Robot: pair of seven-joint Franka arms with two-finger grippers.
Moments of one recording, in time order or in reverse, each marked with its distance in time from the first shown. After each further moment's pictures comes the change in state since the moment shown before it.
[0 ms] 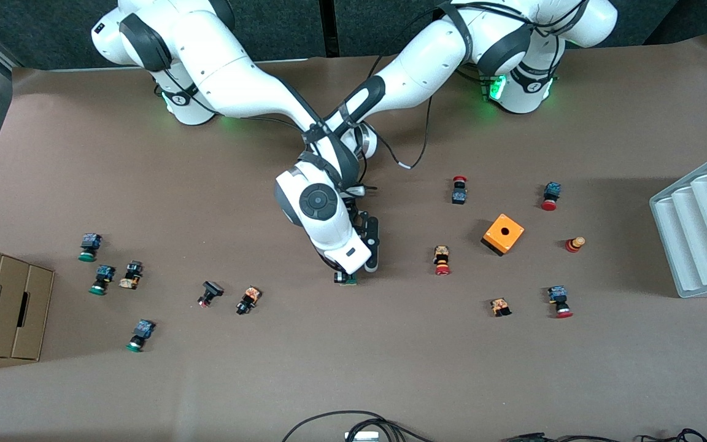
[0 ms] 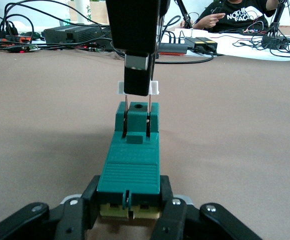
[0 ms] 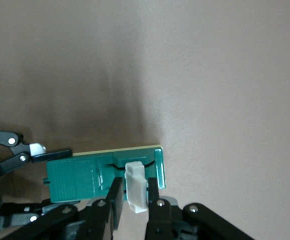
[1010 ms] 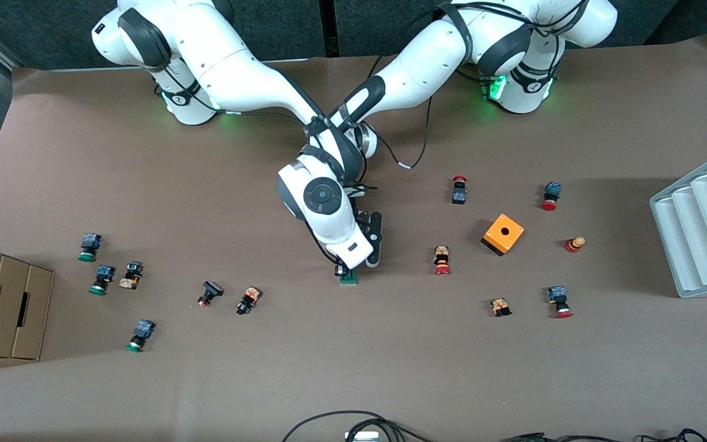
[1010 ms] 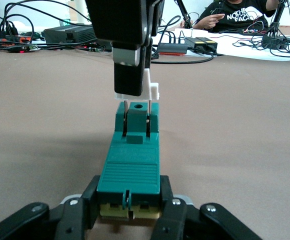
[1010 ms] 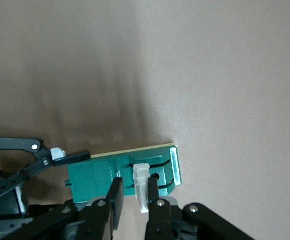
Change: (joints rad) left arm 0.000 0.000 0.000 0.000 0.000 0.000 0.000; right arm 0.018 -0.024 0.000 -0.018 0.000 -0.032 0.074
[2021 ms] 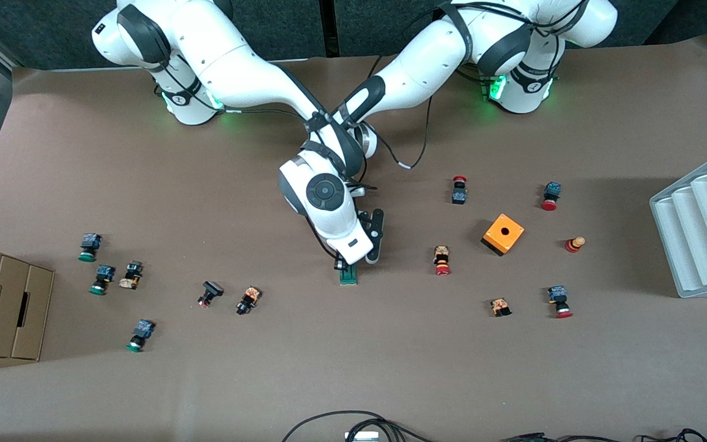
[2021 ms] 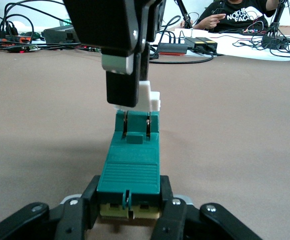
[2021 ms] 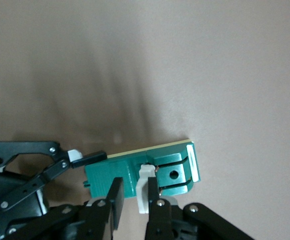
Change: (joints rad) left arm 0.000 0.000 0.000 0.000 0.000 0.000 0.000; right arm 0.007 -0.022 0.010 -0.035 0.000 -0.015 0.064
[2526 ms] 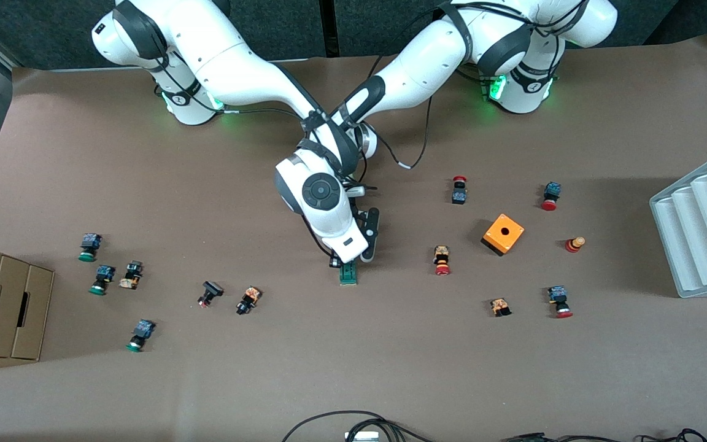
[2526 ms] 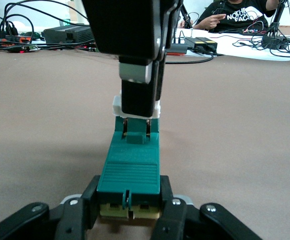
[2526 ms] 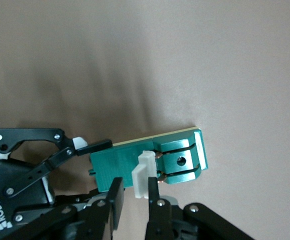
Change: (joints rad) left arm 0.000 0.000 0.000 0.000 0.000 0.000 0.000; right arm -0.001 -0.023 -0.001 -0.042 0.000 0.000 0.001
